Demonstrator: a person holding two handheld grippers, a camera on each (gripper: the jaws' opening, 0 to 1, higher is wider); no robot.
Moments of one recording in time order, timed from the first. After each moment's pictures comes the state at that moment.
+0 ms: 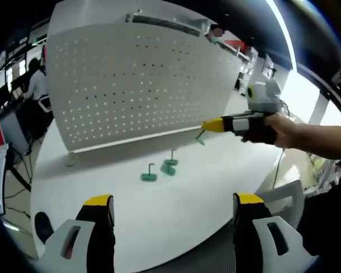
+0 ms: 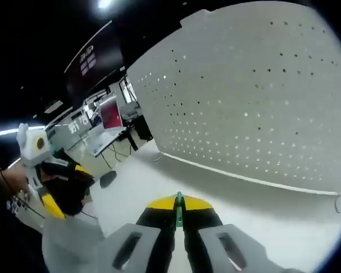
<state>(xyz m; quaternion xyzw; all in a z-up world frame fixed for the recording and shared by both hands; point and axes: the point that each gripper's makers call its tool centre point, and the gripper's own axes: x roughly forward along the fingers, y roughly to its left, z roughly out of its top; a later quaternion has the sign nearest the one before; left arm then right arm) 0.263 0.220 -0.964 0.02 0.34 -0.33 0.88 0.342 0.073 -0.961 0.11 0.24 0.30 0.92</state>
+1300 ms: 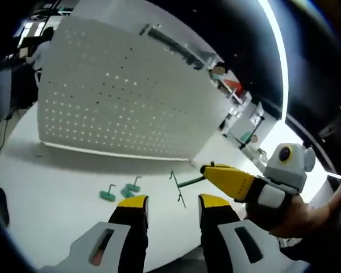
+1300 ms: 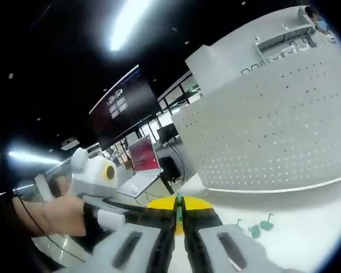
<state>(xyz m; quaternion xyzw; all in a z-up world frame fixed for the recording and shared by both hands) 0.269 0.169 -0.921 -0.18 0.30 -0.37 0.86 0.271 0.156 -0.877 0.19 0.12 0.34 0.91</state>
